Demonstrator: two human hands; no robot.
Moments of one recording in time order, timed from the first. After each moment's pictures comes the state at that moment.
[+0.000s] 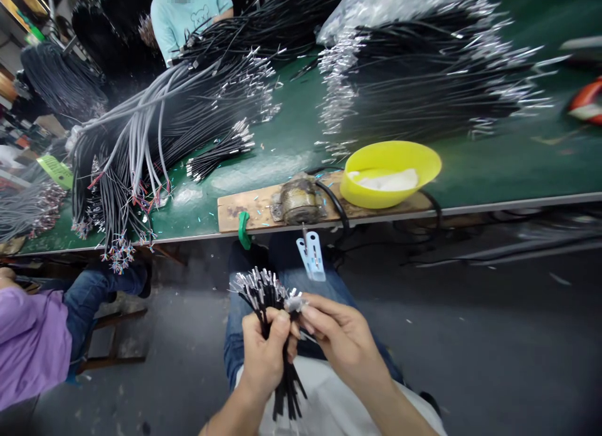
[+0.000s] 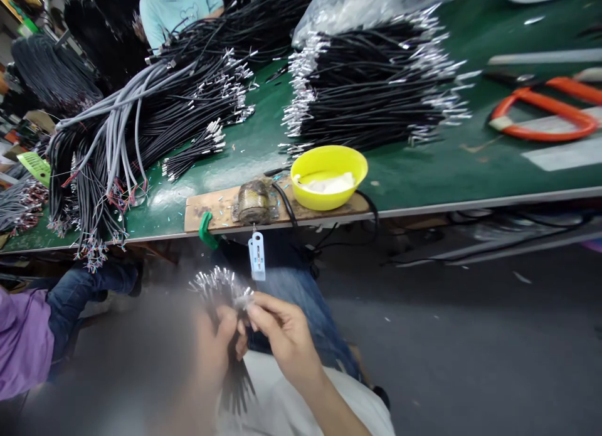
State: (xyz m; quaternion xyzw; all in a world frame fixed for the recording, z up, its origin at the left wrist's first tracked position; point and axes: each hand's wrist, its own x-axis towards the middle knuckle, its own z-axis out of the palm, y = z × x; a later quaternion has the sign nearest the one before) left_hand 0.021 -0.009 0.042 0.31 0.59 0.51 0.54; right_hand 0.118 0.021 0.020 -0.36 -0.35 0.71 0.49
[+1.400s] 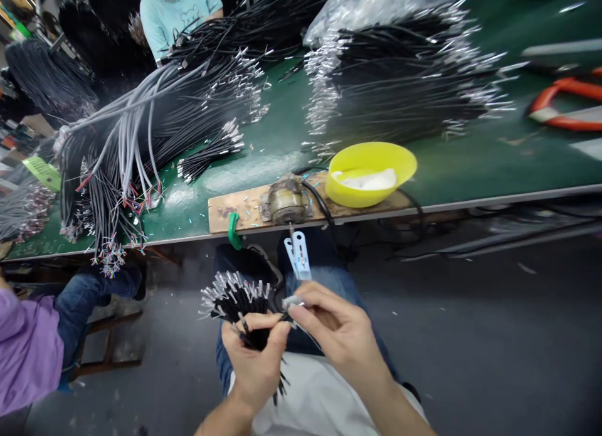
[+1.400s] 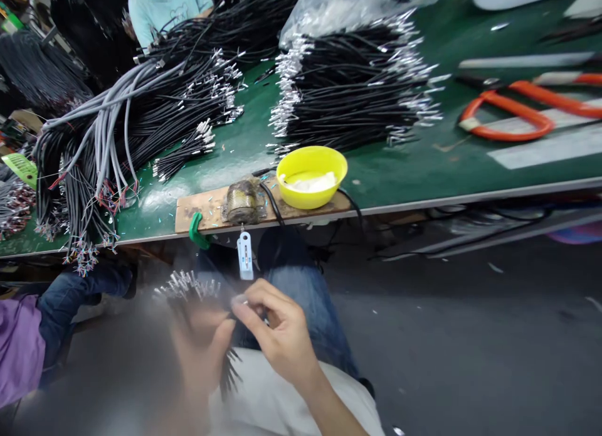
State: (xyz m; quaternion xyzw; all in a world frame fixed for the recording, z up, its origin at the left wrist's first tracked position) left_hand 0.022 -0.019 0.049 0.45 0.68 0.52 0.28; right_hand 0.127 0.031 0.033 -0.39 -0.54 0.49 0.56
